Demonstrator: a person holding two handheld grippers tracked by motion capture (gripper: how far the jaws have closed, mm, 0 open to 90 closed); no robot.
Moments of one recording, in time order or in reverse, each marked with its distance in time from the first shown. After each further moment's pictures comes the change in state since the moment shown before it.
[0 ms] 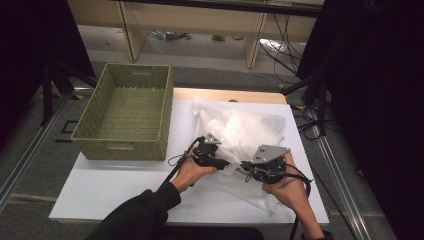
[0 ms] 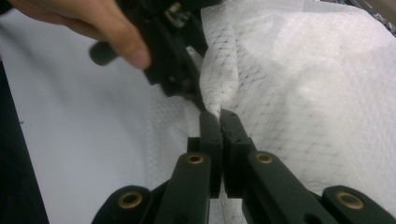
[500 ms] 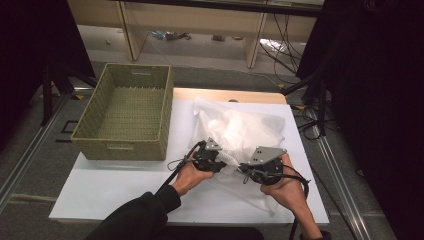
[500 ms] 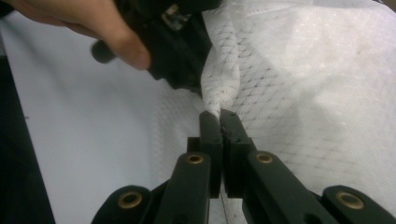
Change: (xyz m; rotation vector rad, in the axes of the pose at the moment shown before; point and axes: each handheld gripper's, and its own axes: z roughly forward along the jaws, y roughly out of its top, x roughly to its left) left arm -0.003 -0.004 0.005 -0.025 -0.007 0.028; right arm 0.003 -0.001 0.005 0.018 0.020 0.001
